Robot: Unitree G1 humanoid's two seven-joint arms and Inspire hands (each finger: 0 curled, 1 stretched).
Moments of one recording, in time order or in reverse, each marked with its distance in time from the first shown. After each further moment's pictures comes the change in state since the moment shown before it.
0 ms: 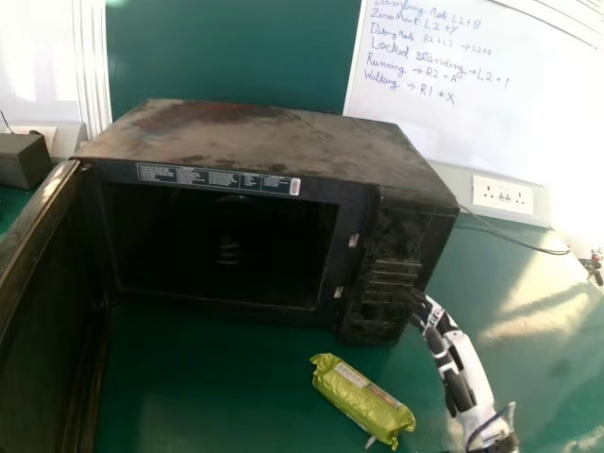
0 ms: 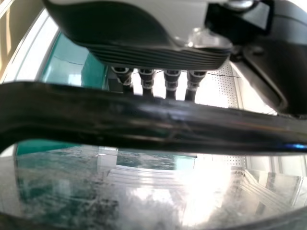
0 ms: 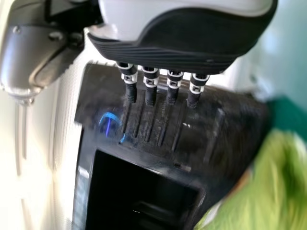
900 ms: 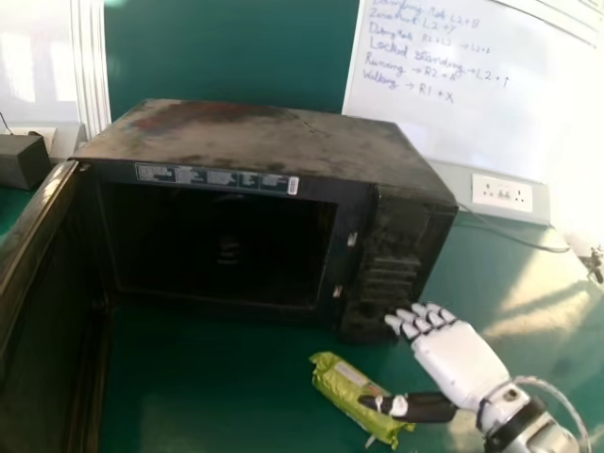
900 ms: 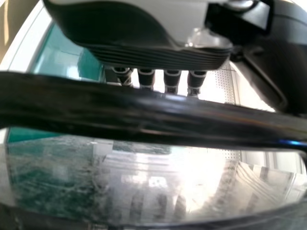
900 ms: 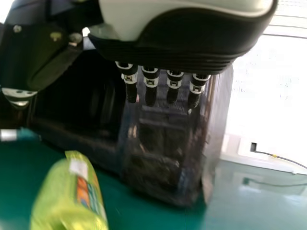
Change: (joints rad) left arm 0.051 -0.005 -0.034 -0.065 -0.012 0.001 -0.019; right arm 0.015 -0.421 0.030 -0.274 -0.886 -0.096 -0.158
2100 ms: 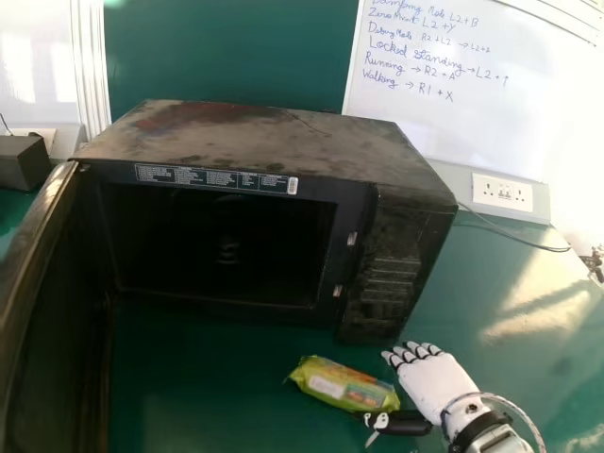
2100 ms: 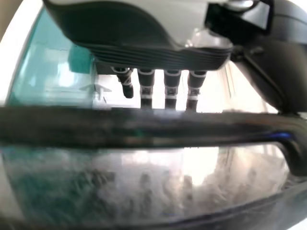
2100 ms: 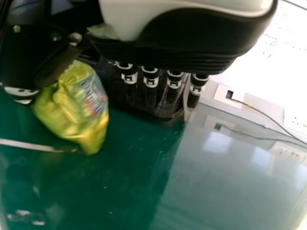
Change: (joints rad) left arm 0.041 -0.007 0.027 -0.043 0.113 -0.082 0.015; right arm -0.012 0.005 0.266 0.013 -0.258 0.304 0.053
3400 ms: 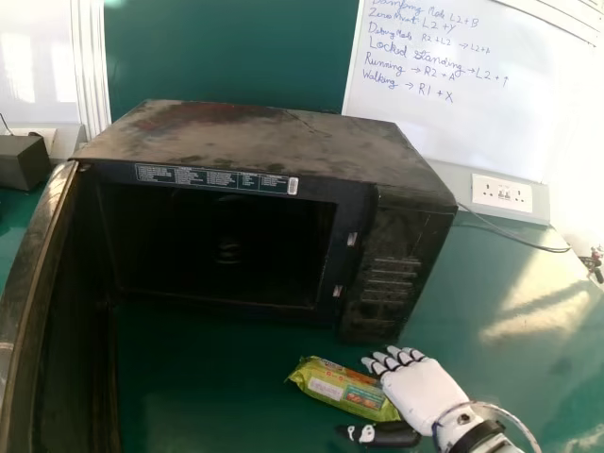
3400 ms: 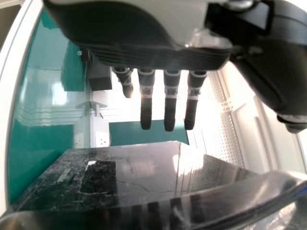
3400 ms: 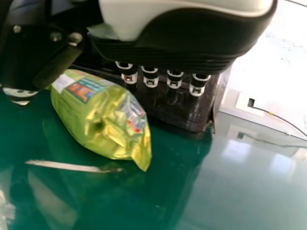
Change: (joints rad) left arm -0.020 0.017 -0.020 0.073 0.027 -0.080 0.076; right arm 0.049 -0.018 0.017 -0.061 0.064 -0.050 -0.051
